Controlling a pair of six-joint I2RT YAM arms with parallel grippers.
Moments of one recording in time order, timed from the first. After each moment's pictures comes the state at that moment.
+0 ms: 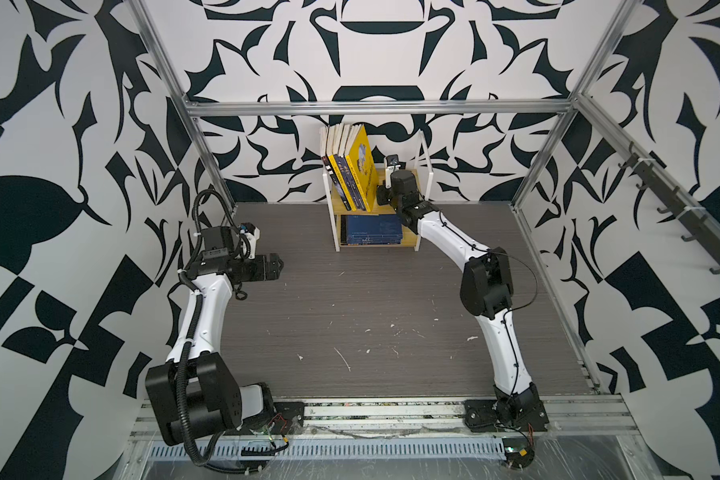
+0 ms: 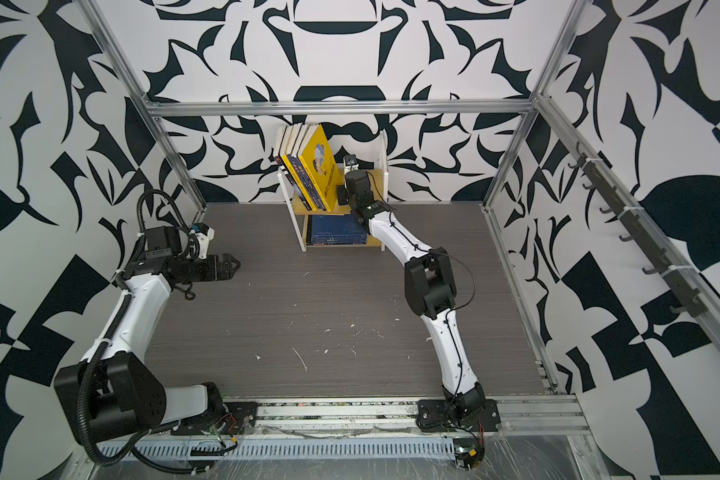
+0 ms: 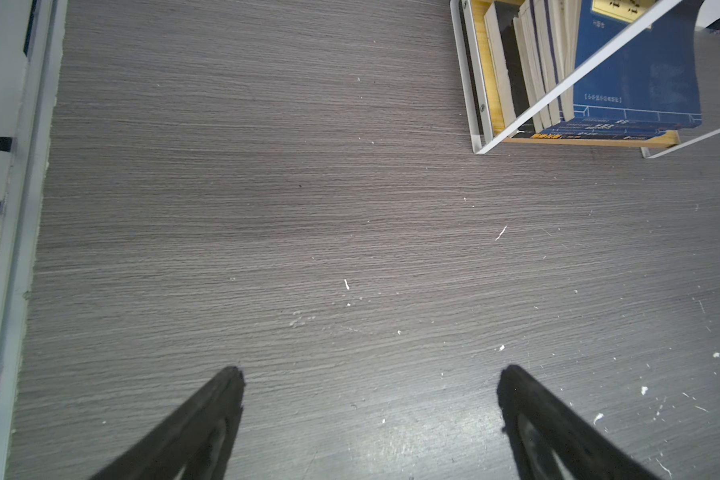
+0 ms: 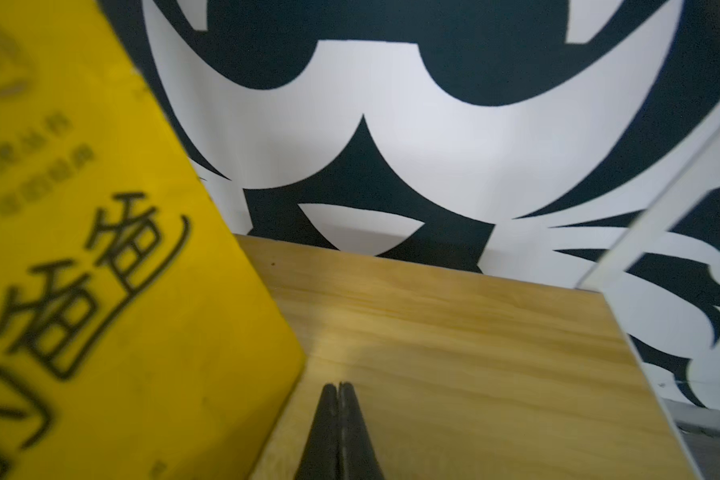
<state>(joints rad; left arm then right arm) 0.20 1.31 1.07 -0.69 0.38 0.13 0.49 2.35 2.18 -0.10 0.20 0.10</state>
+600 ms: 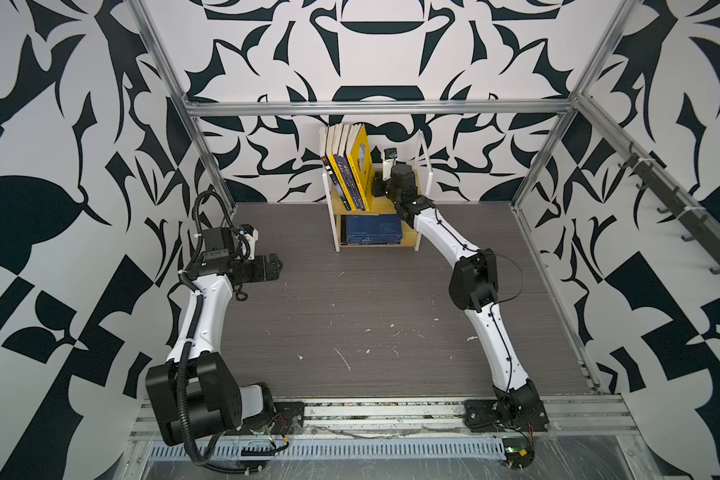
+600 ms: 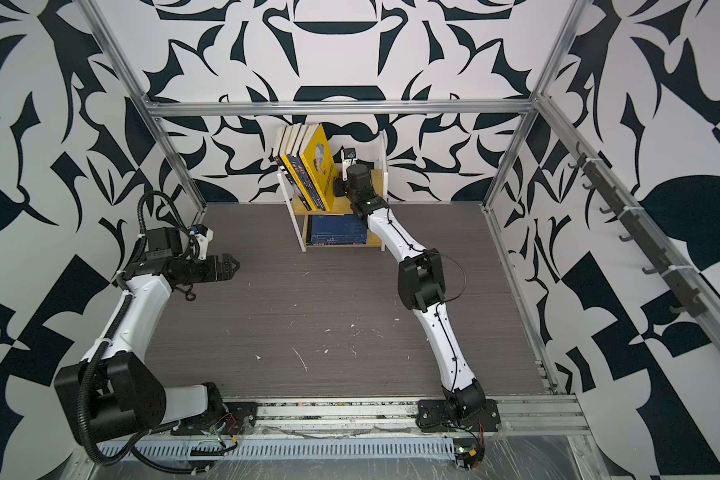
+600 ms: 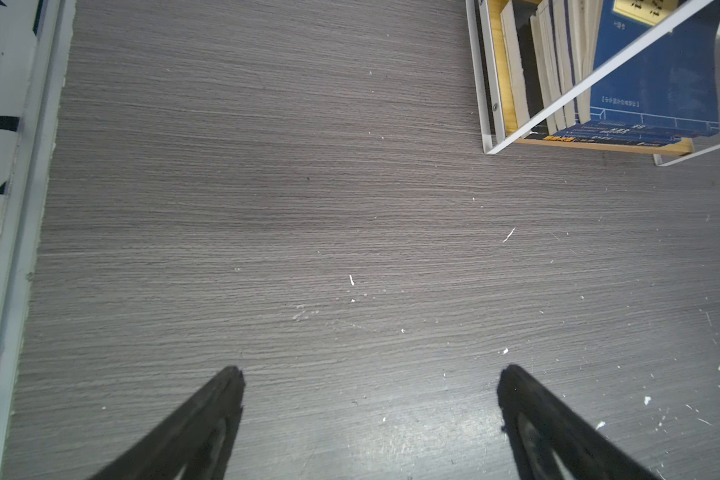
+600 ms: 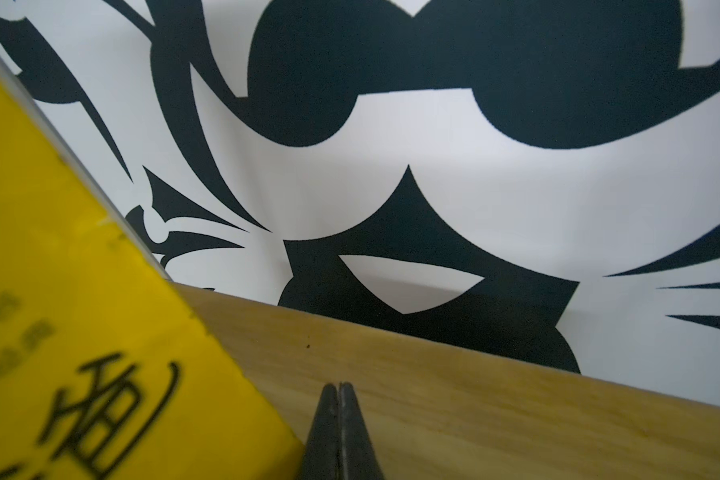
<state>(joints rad) 0.20 1.31 1.06 -0.69 0.36 0.10 0.46 2.52 2.43 -0.10 0.06 0.14</state>
